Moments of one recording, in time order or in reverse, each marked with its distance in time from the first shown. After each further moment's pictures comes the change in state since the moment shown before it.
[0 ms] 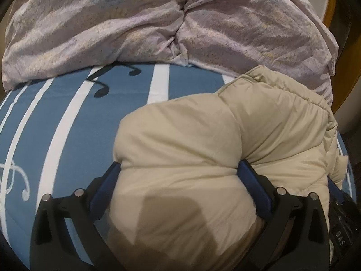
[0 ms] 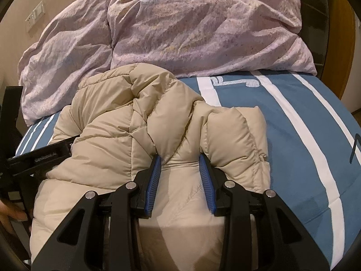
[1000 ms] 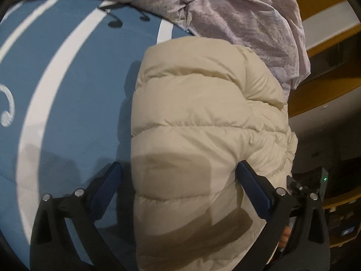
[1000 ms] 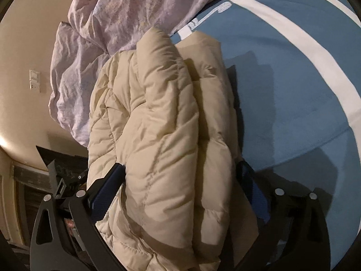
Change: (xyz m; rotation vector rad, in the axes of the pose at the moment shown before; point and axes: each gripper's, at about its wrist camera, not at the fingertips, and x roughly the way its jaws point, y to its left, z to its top) left arm -0.025 0.072 -0.038 -0.257 0.245 -0.437; right arm -0.012 -0.083 -0.024 0.460 0.313 0.429
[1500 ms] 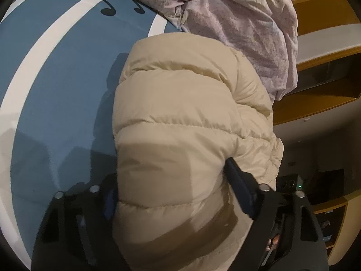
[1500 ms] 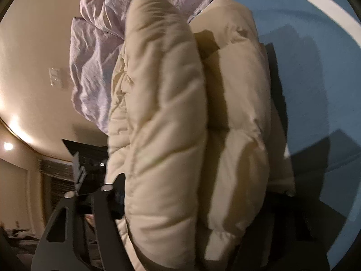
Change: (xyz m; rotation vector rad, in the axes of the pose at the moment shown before) left arm 0.005 0.002 0.004 -0.070 -0.001 -0.140; right arm 0.025 0.001 0.002 0.032 0.085 0.219
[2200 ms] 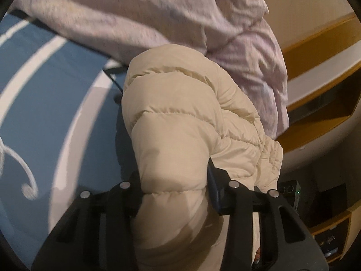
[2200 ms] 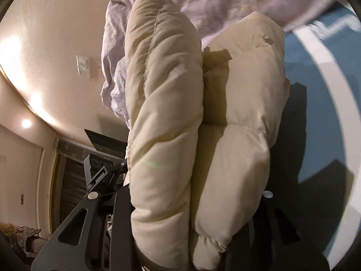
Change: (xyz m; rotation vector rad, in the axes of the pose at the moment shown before) left arm -0.075 0.012 0.072 0.009 -0.251 -0.006; right arm 0.060 0.079 0.059 -0.178 0.036 0.159
